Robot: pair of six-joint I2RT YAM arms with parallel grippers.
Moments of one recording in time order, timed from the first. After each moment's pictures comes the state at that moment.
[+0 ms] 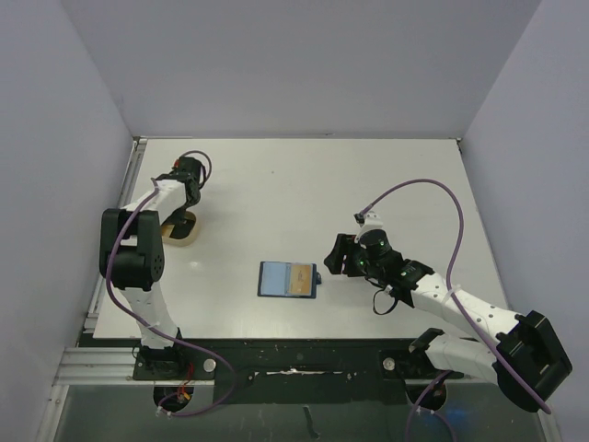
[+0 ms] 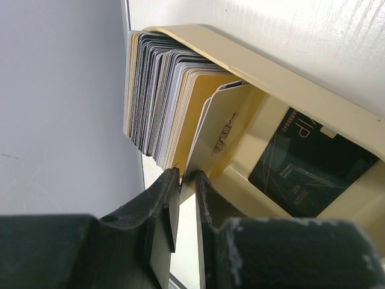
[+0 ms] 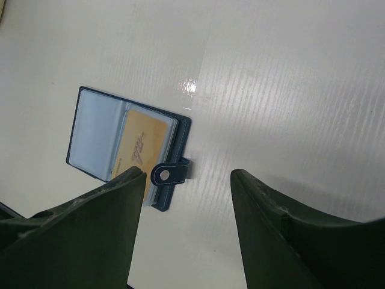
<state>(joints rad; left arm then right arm) -0.09 1.91 1.34 -0.66 -0.73 0.08 0.65 1.08 0.54 -0.11 0.03 0.58</state>
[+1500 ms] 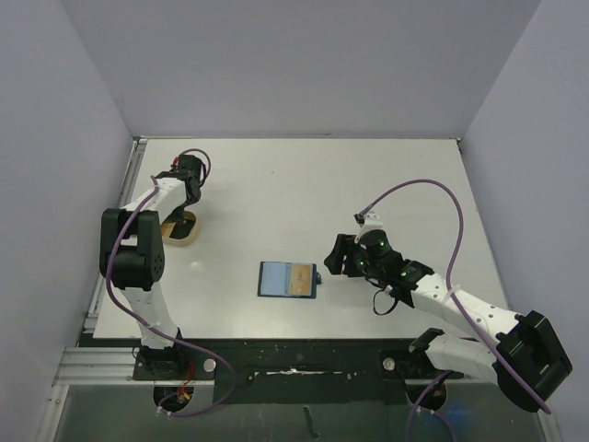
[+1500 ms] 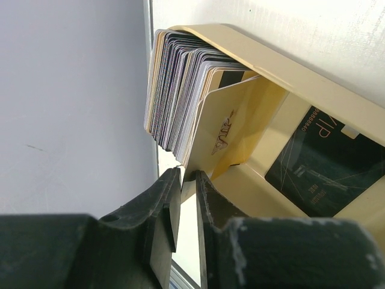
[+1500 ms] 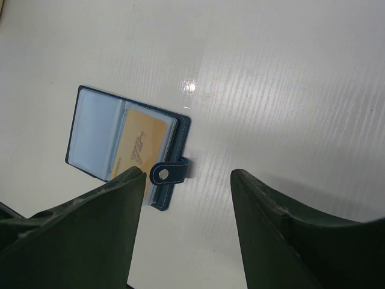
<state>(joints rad) -0.09 1.91 1.36 -0.70 -0.79 0.09 0.65 1.08 0.54 -0.11 0.03 0.58</state>
